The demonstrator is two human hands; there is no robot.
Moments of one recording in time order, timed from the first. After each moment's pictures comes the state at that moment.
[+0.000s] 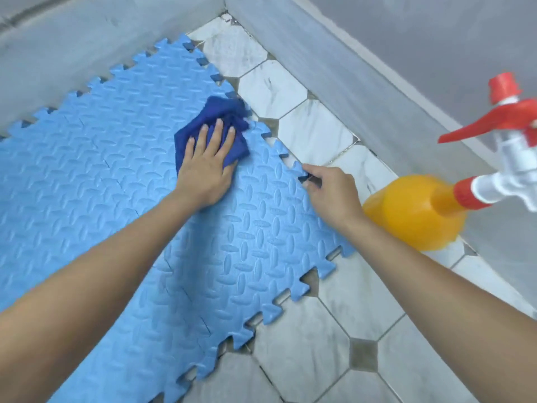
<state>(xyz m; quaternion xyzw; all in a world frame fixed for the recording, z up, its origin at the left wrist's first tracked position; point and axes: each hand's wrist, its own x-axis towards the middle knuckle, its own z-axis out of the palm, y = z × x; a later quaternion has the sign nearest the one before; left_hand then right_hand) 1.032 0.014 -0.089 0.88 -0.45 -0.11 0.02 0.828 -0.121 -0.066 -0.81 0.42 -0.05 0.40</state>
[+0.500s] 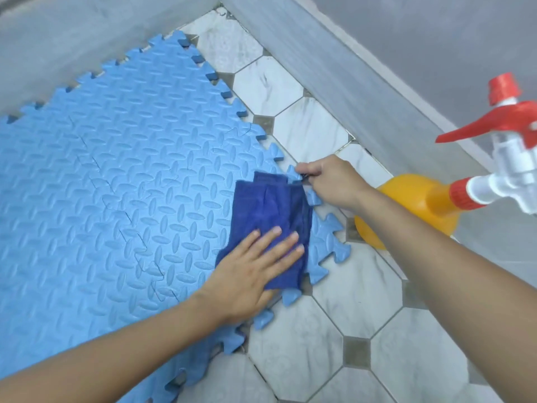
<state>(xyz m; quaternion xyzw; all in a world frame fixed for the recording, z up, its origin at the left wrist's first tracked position) 0.882 0.090 -0.083 0.69 -0.72 -0.10 -0.03 0.835 -0.151 -0.048 -0.81 0.39 0.10 0.43</state>
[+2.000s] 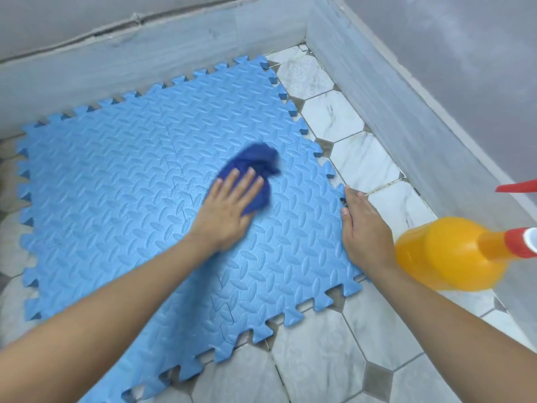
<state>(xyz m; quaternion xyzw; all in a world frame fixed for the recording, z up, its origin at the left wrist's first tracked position) 0.998 0.121 -0.093 0.88 -0.47 -0.08 -0.01 0.811 -0.098 -0.084 -0.92 0.32 -0.03 0.22</state>
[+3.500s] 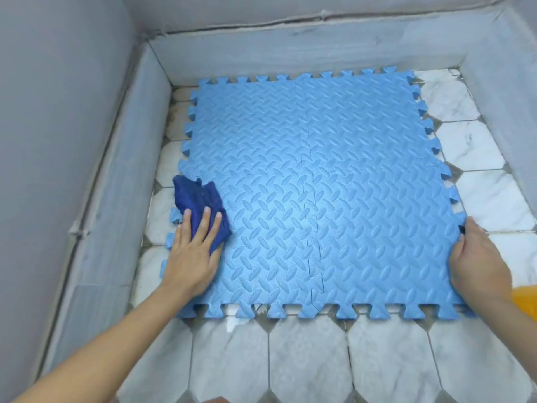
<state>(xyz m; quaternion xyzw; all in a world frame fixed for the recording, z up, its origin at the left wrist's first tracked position) 0.907 0.387 -0.084 0.99 -0.13 -0.11 0.02 0.818 -0.082 -0.071 -0.94 0.32 -0.02 0.15</state>
